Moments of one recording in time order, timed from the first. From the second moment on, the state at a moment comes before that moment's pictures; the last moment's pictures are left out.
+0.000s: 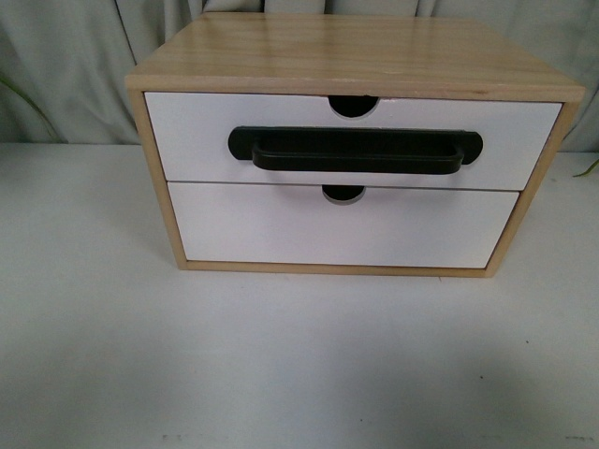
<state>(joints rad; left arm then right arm) 0.00 0.00 0.01 0.00 0.00 0.00 0.00 0.00 0.01 0.00 0.00 -0.01</state>
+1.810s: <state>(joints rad) -0.15 1.37 0.90 -0.18 0.59 1.15 0.17 1.23 0.85 -0.40 -0.41 -1.00</state>
